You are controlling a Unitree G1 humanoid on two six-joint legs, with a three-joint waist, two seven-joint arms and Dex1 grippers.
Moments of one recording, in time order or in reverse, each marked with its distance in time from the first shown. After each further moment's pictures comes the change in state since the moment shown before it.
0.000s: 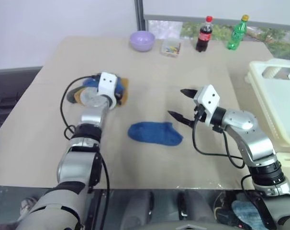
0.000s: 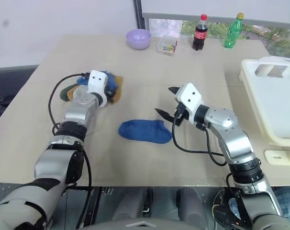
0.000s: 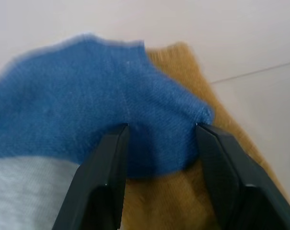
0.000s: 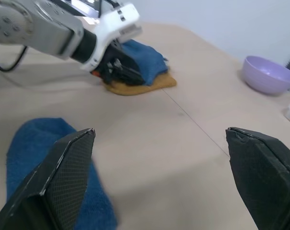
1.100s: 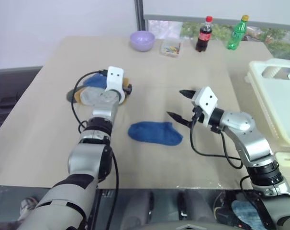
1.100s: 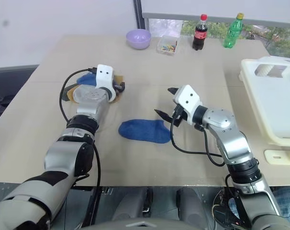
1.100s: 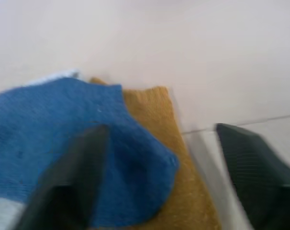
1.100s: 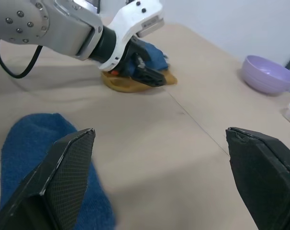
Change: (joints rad) left arm -0.071 -0.077 0.038 0.077 0.001 -0.026 0.118; right arm 0.006 0.009 0.019 0.021 -0.032 -0.029 -0.016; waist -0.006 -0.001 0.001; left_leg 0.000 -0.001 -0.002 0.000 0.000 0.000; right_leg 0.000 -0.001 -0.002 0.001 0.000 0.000
